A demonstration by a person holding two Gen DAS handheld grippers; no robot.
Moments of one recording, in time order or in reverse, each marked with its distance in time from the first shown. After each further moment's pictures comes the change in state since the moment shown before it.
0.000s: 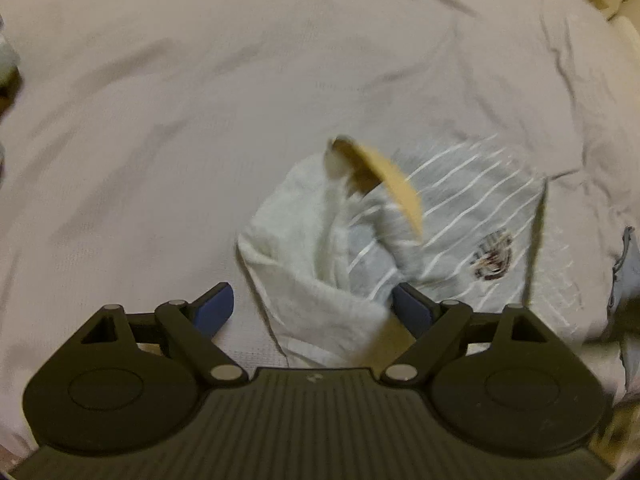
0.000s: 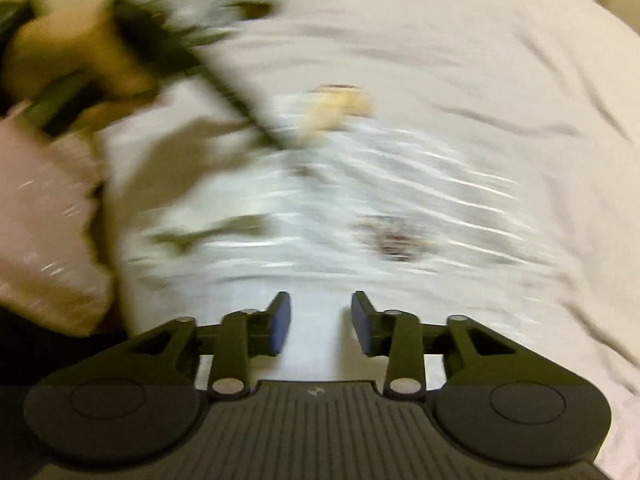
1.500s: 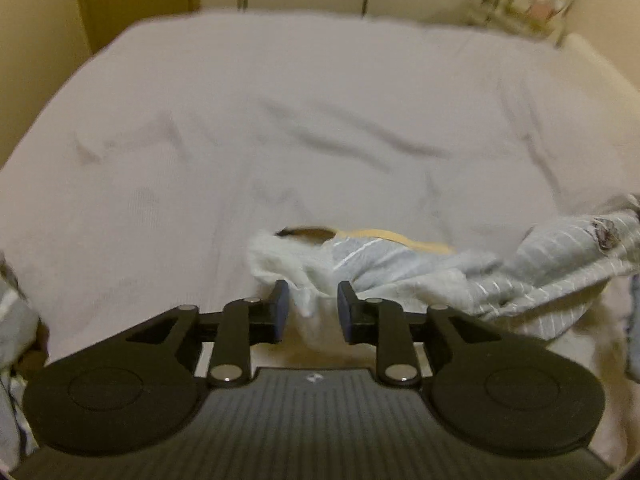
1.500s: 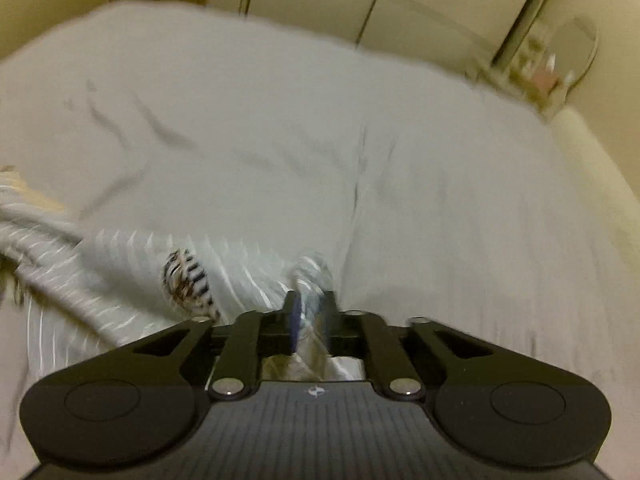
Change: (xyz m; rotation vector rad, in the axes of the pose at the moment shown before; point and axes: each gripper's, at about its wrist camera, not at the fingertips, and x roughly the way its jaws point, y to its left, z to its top) left arm -0.058 -0.031 0.118 0.248 -0.334 0.102; right arm -0.124 -0.199 -0.075 0.573 -0.168 -0.769
